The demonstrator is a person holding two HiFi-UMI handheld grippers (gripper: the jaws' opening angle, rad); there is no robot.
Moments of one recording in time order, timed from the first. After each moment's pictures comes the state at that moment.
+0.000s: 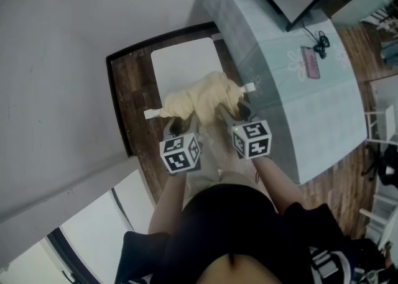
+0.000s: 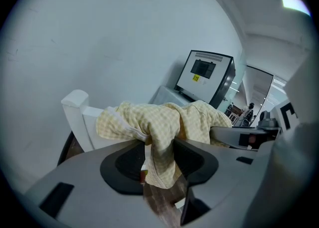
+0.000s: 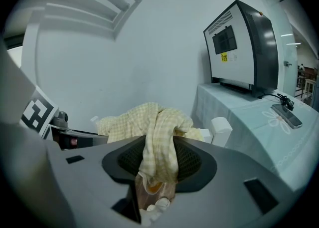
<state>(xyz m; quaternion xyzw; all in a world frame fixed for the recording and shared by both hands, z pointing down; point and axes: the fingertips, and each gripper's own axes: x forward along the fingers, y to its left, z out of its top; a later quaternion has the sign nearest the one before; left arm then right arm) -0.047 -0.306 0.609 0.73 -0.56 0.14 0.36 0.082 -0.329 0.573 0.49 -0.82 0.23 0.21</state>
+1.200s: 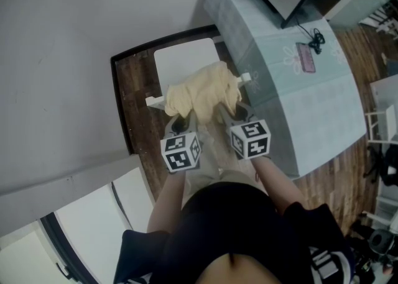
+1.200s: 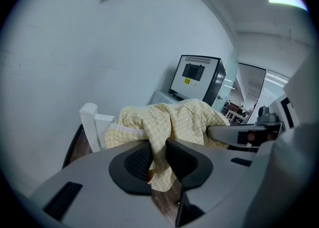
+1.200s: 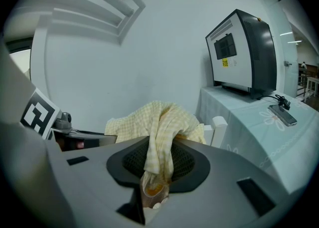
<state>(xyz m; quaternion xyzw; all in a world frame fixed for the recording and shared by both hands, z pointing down) -0.042 -0.267 0.577 0.75 -0.56 0.14 0.31 0.074 -0.283 0.545 0.48 -0.83 0.22 0.19</state>
